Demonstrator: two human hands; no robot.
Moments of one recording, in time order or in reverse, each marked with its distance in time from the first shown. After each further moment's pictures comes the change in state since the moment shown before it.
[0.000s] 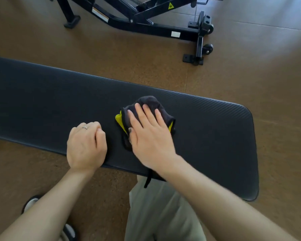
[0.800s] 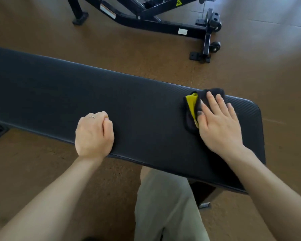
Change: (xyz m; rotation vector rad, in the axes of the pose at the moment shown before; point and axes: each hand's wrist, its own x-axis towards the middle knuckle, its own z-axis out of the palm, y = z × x) left_hand 0.001 -0.003 0.000 -0.054 -0.044 -0.093; right_hand -0.041 0.123 -0.037 -0.089 -0.042 0.376
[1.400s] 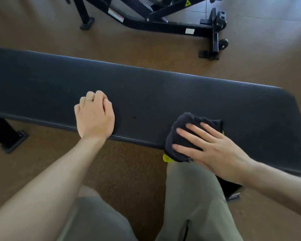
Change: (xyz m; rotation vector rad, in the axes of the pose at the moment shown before) left_hand 0.054 -0.114 -0.036 0.115 -0.004 -0.056; right_hand -0.076 -0.096 0.024 -0.325 -0.079 -0.813
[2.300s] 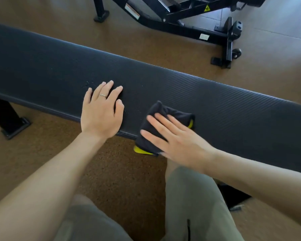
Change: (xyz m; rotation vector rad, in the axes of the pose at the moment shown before) left_hand 0.007 -0.046 -0.005 0.052 -0.091 0.185; right_hand 0.130 -0.050 -0.015 -0.010 0.116 -0.125
